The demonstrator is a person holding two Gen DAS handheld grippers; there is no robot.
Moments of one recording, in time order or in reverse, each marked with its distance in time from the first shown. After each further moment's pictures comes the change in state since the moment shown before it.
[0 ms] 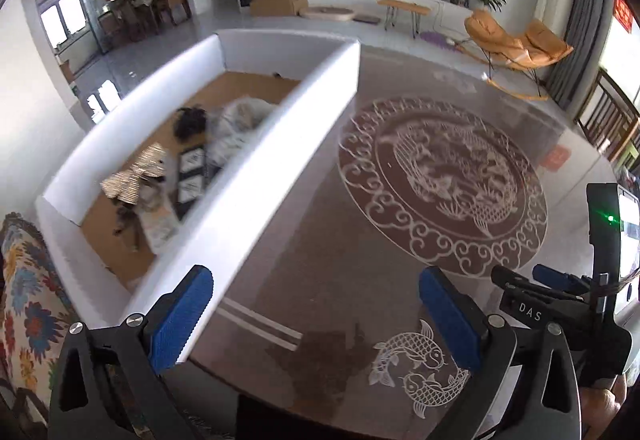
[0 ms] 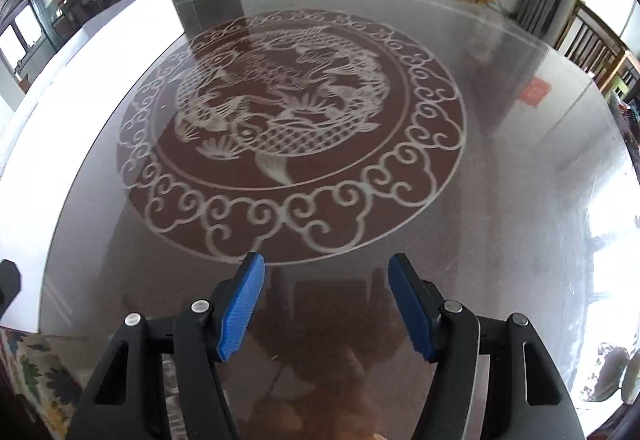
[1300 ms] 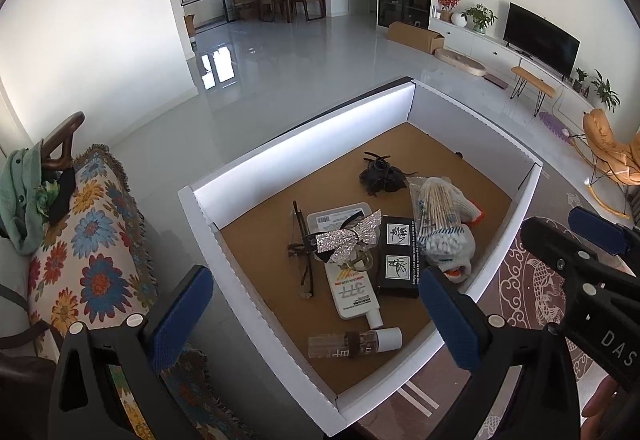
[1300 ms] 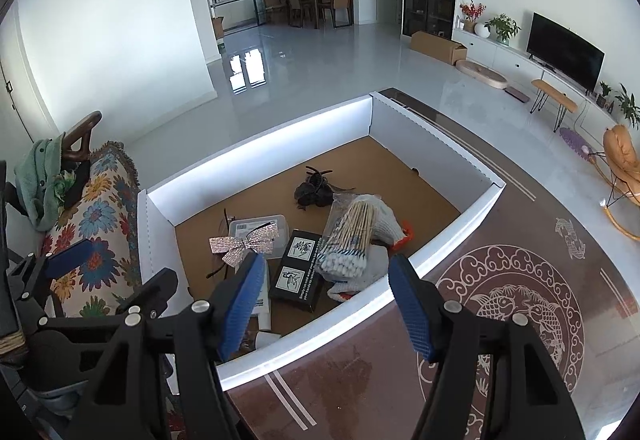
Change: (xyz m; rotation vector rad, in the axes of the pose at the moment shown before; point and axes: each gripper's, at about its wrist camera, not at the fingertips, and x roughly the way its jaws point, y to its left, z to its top) left arm -0.007 0.164 0.046 -0.339 -0.028 0.267; right arm -0.119 0.262 0.089 -0.590 -0.293 0.342
